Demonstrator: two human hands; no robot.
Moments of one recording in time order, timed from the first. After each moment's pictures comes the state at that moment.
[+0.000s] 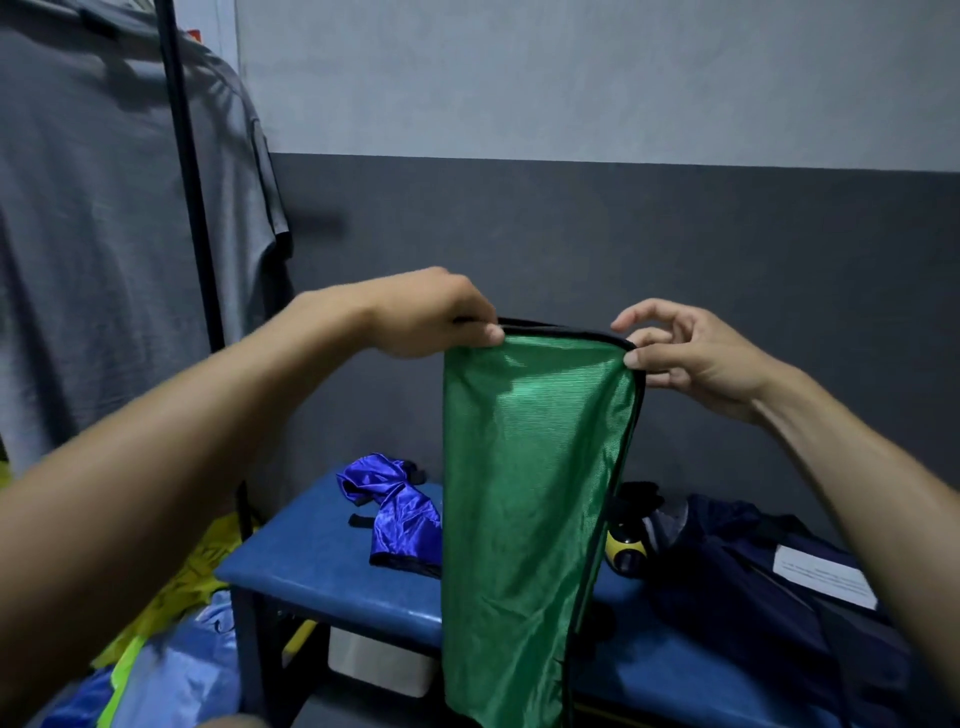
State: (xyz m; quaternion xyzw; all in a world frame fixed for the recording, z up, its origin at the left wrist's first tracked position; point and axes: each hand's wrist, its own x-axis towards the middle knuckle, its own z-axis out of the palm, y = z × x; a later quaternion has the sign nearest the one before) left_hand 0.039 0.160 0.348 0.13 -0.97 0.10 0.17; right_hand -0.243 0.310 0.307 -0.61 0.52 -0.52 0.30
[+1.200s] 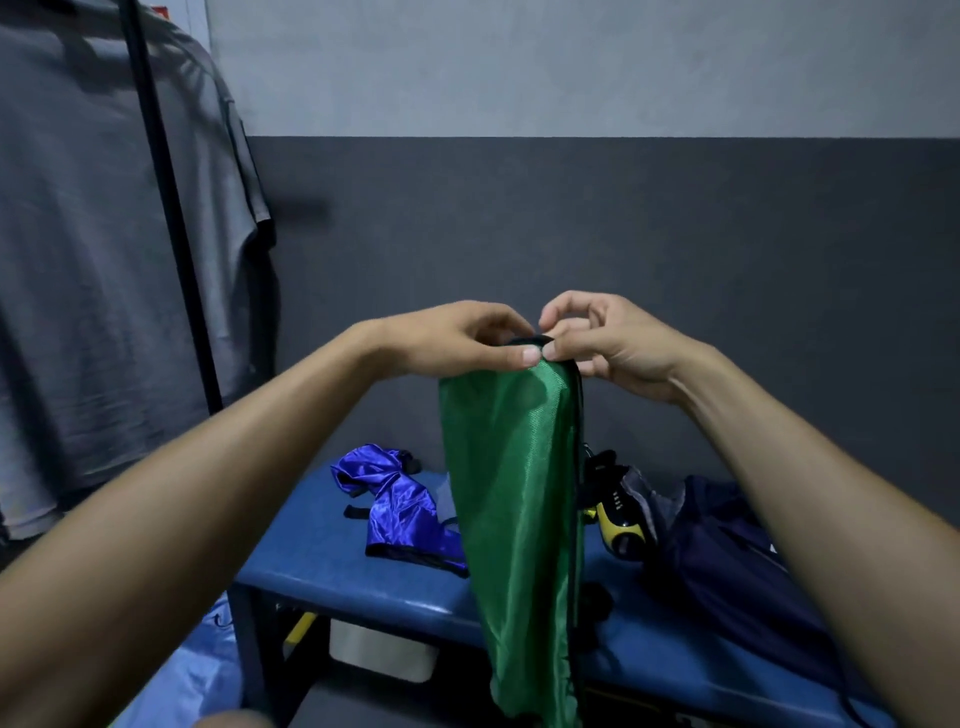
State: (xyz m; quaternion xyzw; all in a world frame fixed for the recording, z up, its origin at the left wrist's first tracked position) left_hand 0.001 0.151 0.304 0.14 -0.94 -0.27 0.16; right_hand -0.201 0.269 0.299 -0.63 0.51 -0.48 0.34
